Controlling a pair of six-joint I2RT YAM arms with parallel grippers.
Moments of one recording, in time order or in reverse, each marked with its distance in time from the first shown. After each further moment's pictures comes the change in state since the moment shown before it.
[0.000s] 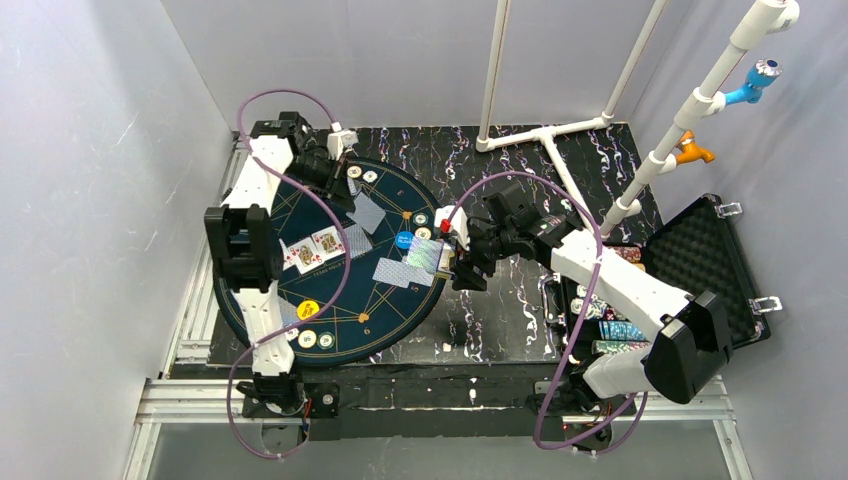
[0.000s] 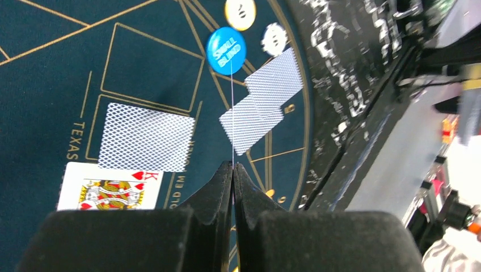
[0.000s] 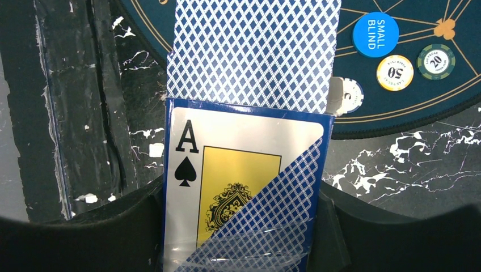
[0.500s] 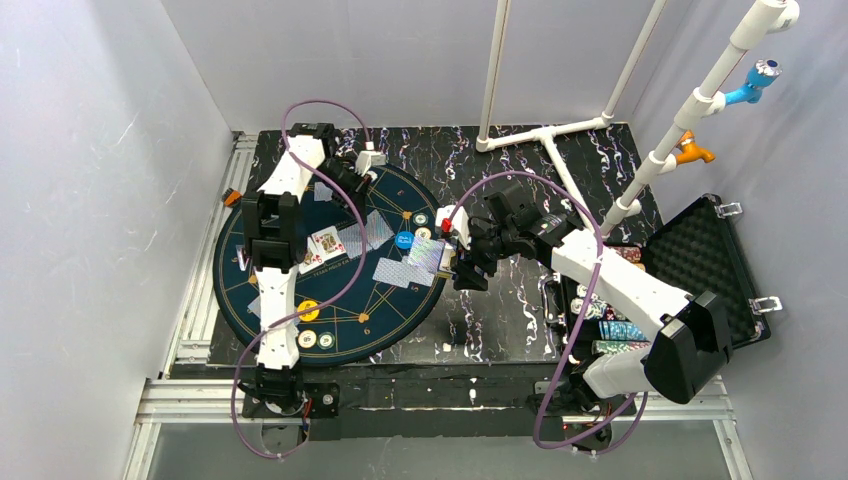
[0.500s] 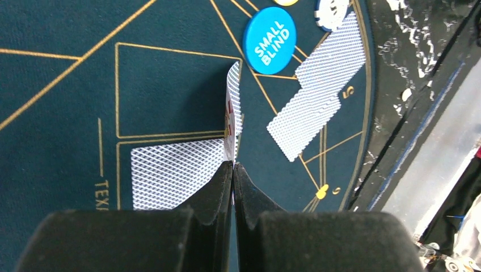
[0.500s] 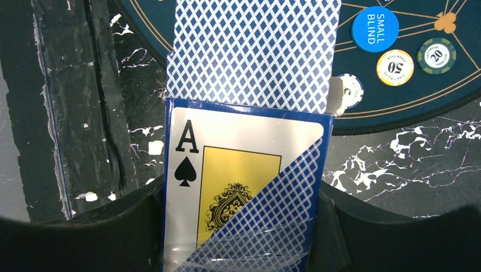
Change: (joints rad) left arm -0.090 0.315 0.230 -0.158 -0.141 0.241; right arm -0.009 0.000 0.000 -0.011 0.002 0.000
